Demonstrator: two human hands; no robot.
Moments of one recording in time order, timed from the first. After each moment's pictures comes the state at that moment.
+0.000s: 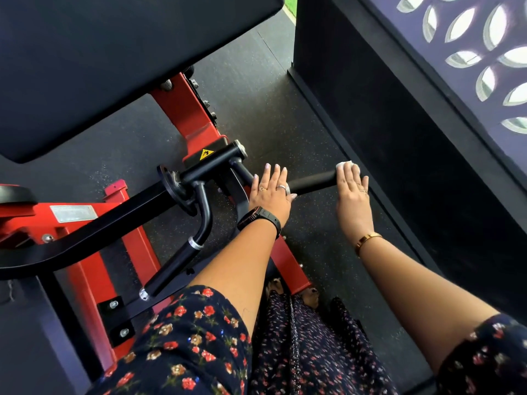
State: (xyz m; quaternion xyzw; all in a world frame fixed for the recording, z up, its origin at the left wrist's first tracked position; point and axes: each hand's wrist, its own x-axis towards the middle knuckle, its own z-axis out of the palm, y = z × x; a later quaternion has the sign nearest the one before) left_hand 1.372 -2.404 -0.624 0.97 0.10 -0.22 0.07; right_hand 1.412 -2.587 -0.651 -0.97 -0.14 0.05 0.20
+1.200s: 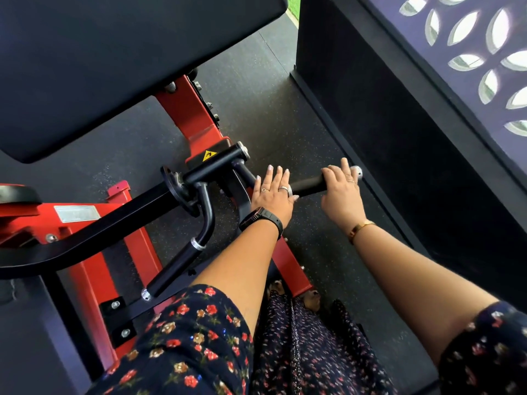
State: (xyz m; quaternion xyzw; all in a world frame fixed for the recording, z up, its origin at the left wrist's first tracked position) left_hand 1.373 -2.405 -0.621 0.97 0.11 -0.22 0.07; right_hand 1.428 -2.560 -0.633 -0.96 -0.19 0.10 0.18
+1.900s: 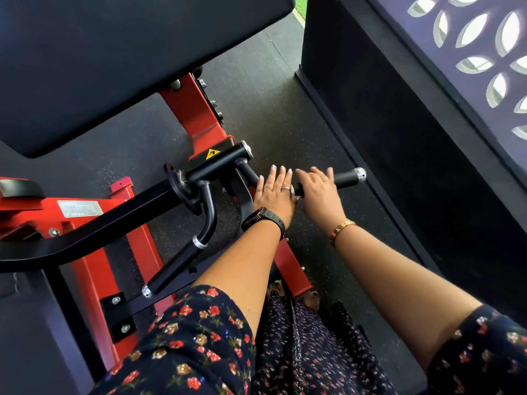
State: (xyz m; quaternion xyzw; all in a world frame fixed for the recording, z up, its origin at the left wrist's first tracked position) left_hand 1.373 -2.408 -0.622 0.97 0.11 -0.22 0.05; right_hand 1.420 -2.517 -0.624 -0.94 -0.26 0.14 0.16
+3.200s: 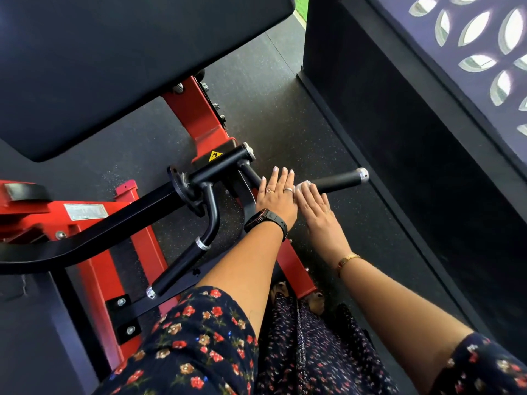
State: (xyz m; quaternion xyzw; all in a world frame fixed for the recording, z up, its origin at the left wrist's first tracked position) left_hand 1.372 -2.409 -0.619 0.97 0.12 -0.21 0.07; right_hand 1.365 -2.548 -0.651 -0.90 -0.33 0.09 0.26
